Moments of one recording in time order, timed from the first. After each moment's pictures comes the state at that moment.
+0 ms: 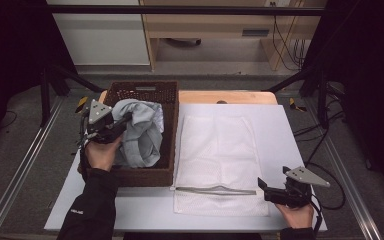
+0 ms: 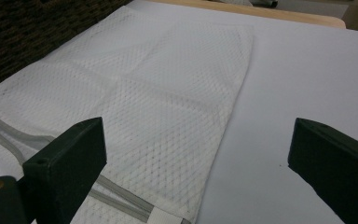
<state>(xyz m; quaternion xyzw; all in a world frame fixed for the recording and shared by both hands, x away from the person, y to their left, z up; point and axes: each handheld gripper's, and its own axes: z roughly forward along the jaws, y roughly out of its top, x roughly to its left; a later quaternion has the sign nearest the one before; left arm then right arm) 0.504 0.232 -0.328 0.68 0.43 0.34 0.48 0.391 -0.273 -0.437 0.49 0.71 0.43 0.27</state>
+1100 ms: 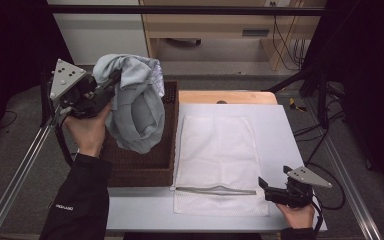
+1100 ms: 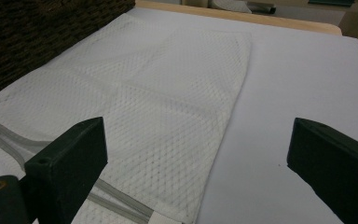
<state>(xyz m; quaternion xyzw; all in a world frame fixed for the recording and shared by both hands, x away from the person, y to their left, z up) 0.465 0.213 -0.197 0.61 0.37 0.40 0.58 0.390 -0.274 -0.435 0.48 0.70 0.44 0.28</state>
